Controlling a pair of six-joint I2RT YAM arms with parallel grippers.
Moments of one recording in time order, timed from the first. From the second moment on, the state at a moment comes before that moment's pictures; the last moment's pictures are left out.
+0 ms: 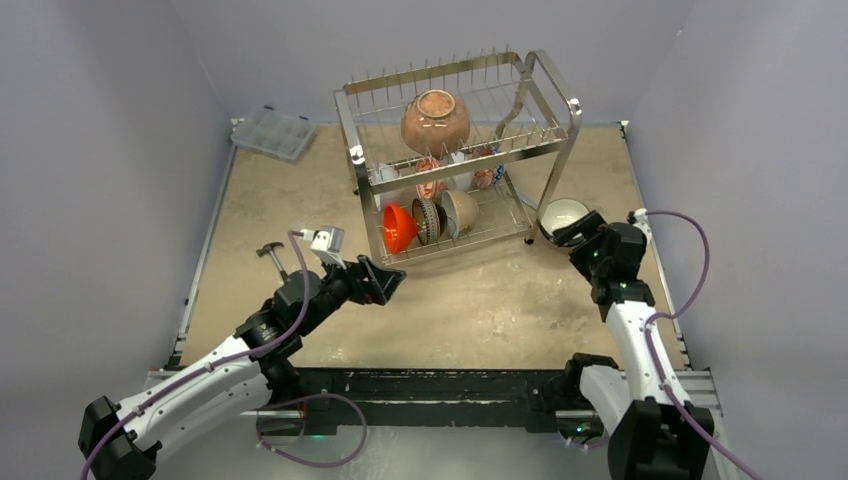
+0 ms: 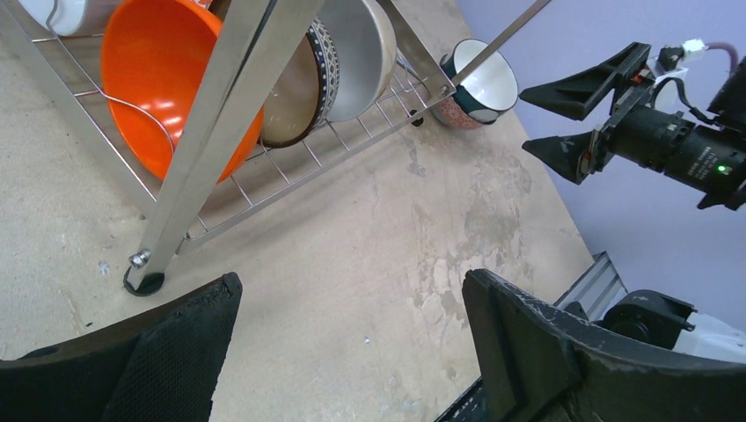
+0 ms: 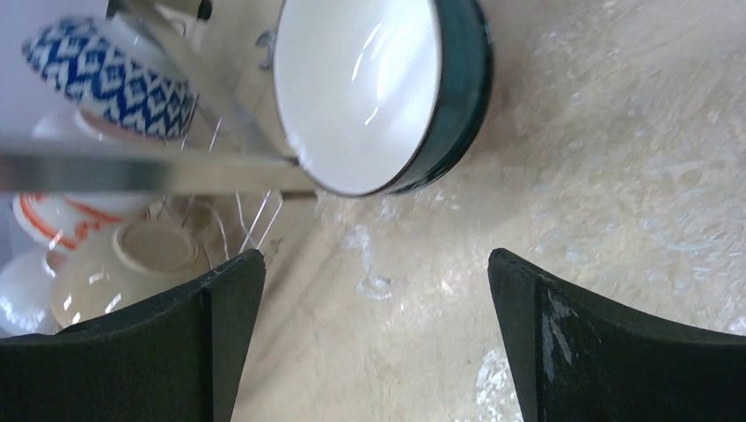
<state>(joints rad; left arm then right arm) -0.81 0.62 0.37 0.07 -0.14 -0.66 -0.08 0.86 0.52 -0.26 -0.05 0.76</state>
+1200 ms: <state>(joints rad) -0.81 0.57 0.35 0.01 -0.13 -0.68 -0.26 1.17 0.46 -0.04 -0.21 0.76</state>
